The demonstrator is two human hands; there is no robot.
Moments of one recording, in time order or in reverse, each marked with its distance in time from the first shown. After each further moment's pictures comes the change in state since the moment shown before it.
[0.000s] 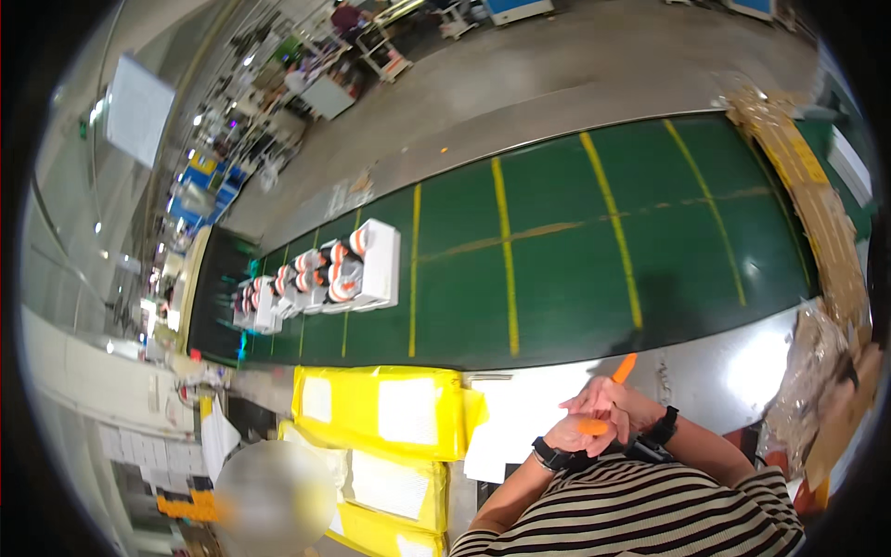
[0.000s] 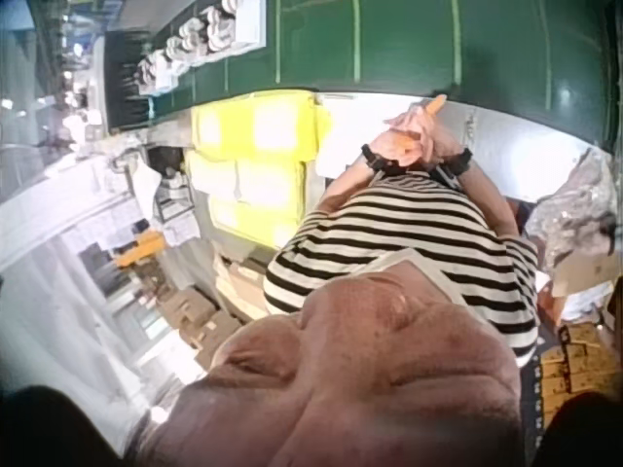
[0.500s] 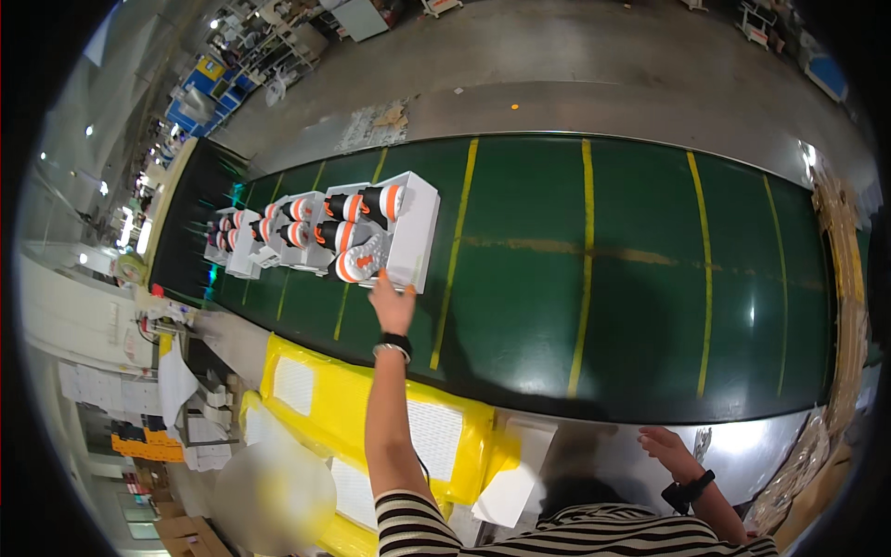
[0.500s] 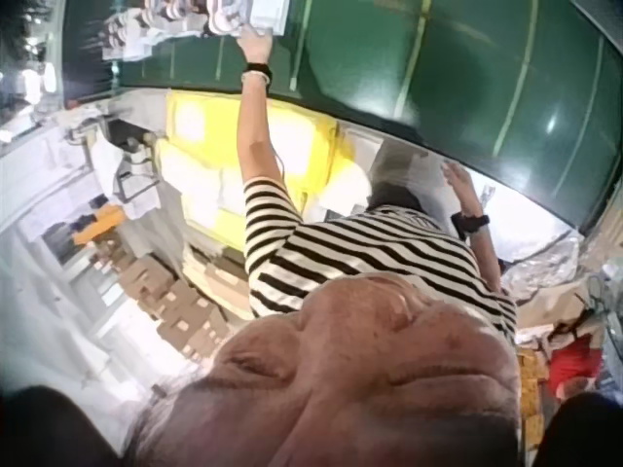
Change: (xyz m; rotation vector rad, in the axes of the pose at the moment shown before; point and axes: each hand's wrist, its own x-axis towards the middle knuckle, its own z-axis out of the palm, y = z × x) left_hand -0.266 0.473 -0.168 2.134 1.933 0.232; right_hand 0.096 0.014 -0.043 -0.576 0.614 0.414
